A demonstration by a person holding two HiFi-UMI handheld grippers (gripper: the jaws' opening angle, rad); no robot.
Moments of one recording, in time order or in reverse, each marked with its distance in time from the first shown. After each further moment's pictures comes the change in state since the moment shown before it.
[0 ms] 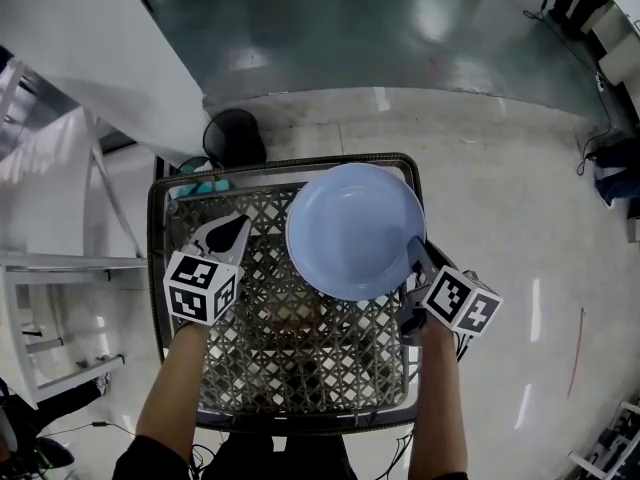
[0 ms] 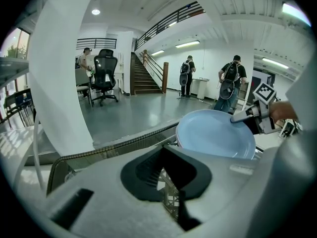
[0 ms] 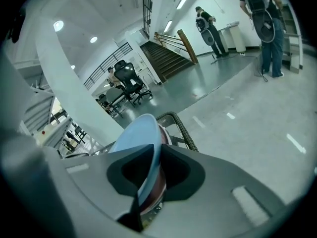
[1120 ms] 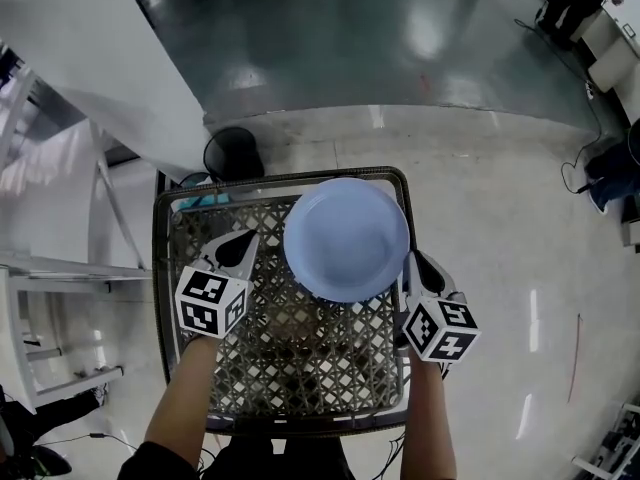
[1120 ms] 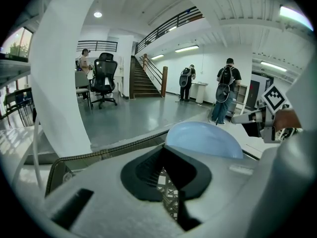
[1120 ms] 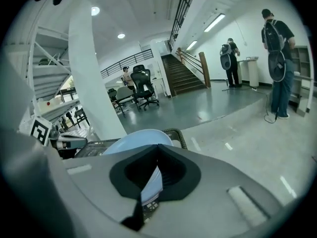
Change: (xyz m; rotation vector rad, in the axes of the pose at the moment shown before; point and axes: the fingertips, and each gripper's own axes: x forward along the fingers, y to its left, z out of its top) left arm -0.016 -0.031 0.016 -0.011 -0.042 -0.012; right arm -0.042 0.024 0.012 -0.305 -0.137 -0.031
